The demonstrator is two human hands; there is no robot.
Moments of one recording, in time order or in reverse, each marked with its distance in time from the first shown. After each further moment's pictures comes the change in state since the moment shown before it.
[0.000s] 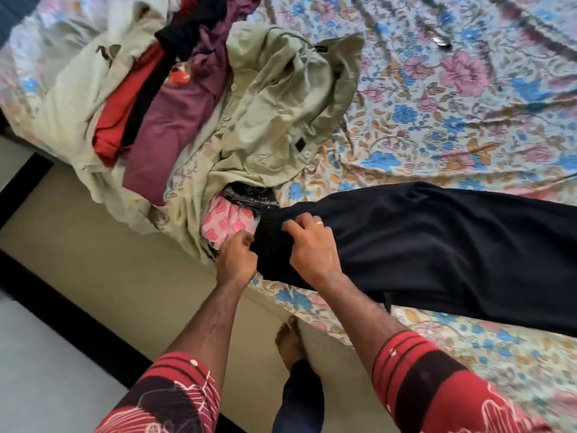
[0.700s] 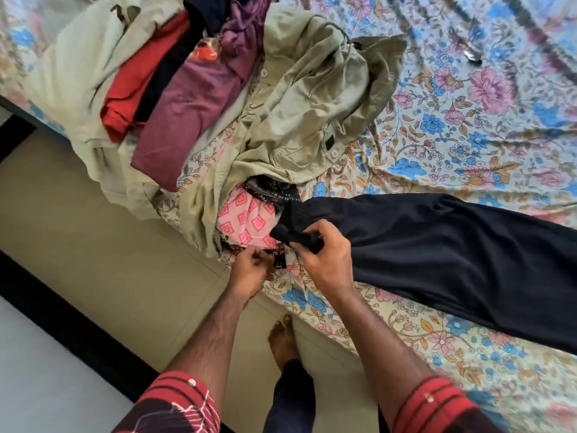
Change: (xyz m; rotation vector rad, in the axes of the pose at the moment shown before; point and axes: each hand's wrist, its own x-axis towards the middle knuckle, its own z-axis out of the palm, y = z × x) left_hand 0.000 -0.052 0.004 -0.578 -0.283 -0.253; right_hand -0.007 -0.035 0.020 0.522 0.177 0.223
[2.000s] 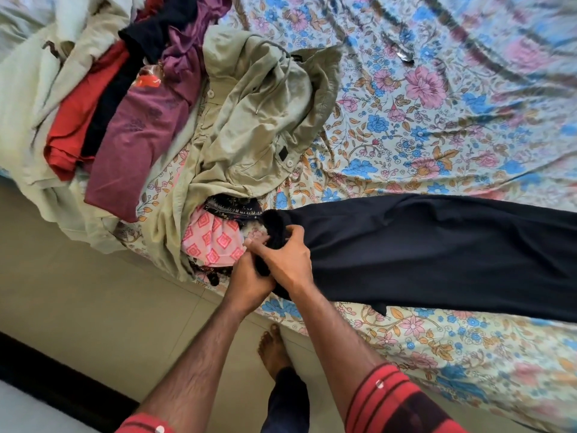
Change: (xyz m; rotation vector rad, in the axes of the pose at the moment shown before) left_hand -0.036 0.049 0.032 0.111 -0.233 0.438; right_hand 0.014 -0.033 -0.001 0.197 -0.085 0.588
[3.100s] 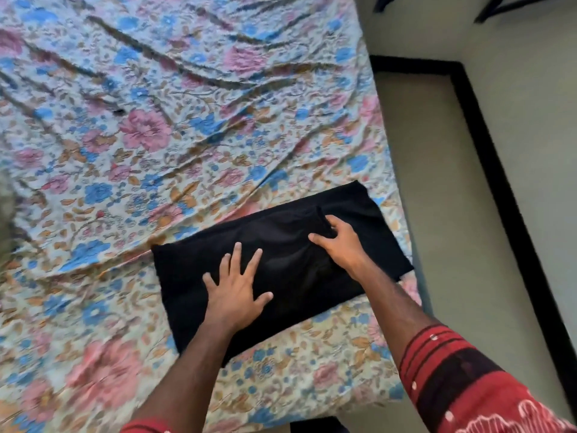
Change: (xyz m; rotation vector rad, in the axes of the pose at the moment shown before) left_hand 0.051 0.158 0.462 1.274 -0.463 0.275; right_hand 0.099 0.249 -0.584 0.243 0.315 0.024
